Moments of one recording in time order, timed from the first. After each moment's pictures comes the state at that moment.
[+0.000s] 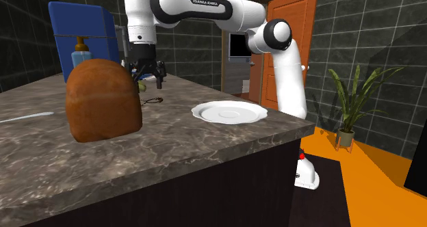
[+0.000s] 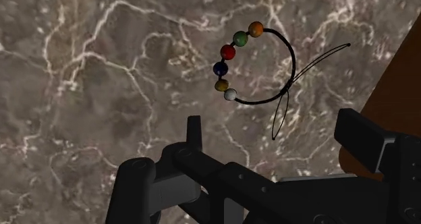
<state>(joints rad) 0.15 0.22 0.67 -1.41 -0.13 1.57 0.94</state>
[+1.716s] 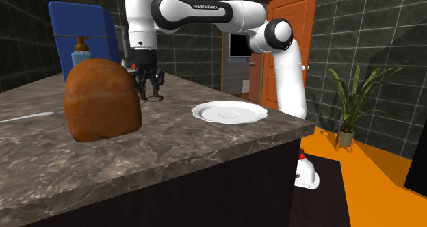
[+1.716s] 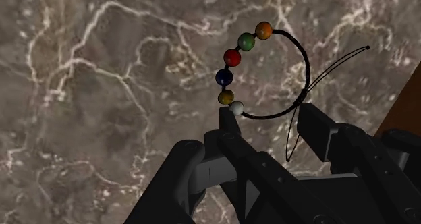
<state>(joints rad) 0.14 0.20 0.66 -1.48 -0.12 1.63 0.94</state>
